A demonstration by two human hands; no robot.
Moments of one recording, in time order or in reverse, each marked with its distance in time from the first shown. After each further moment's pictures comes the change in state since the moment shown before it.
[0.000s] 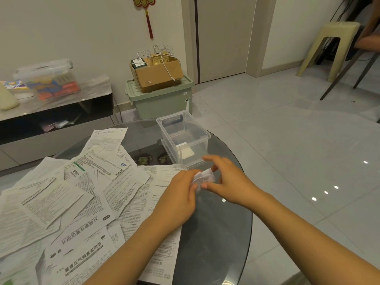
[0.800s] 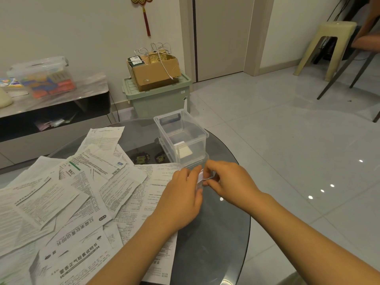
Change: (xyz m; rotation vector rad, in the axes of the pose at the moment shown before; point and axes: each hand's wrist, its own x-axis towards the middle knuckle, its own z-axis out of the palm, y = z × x) left_hand 0.004 -0.002 0.010 0.233 -0.018 0.098; right_hand -0.002 0.003 0.000 -0.242 0.143 -0.205
